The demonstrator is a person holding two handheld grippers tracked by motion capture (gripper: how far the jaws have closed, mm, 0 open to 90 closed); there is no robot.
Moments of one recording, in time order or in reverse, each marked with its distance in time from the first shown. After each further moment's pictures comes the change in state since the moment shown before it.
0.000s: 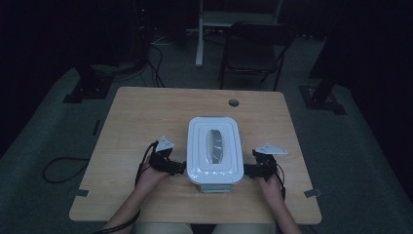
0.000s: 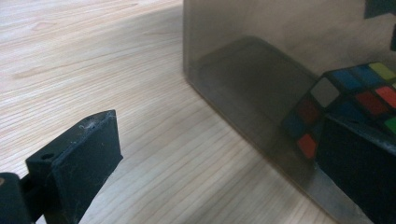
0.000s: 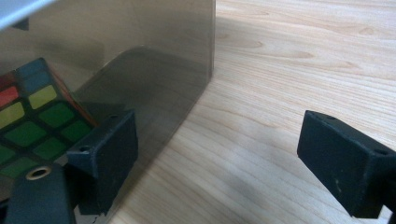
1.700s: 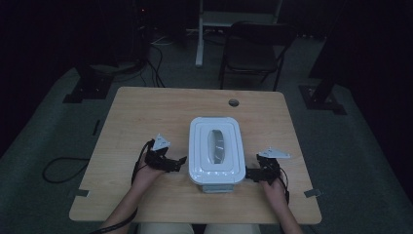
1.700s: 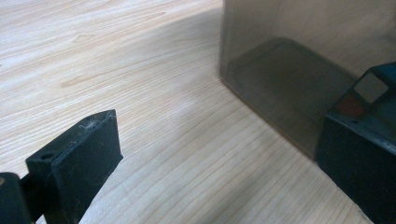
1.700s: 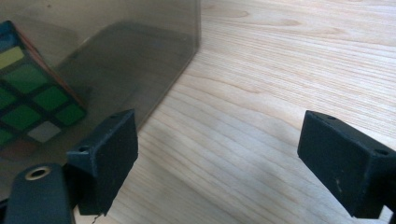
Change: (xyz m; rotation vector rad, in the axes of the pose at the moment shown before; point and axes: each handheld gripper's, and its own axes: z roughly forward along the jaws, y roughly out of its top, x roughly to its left) left arm 0.016 -0.003 -0.007 -0.025 0.074 0.030; right arm -0.011 -0.017 -0.003 0.041 -0.024 0.008
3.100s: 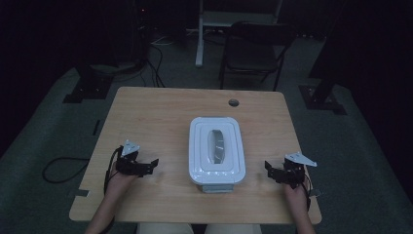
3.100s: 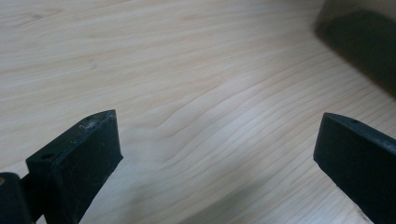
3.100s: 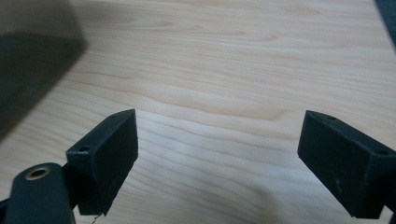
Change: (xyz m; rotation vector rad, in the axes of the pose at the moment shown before) left arm 0.055 -0.049 -0.054 0.049 0.169 -0.121; right arm -0.048 -0.023 -0.044 -0.065 -0.251 0.081
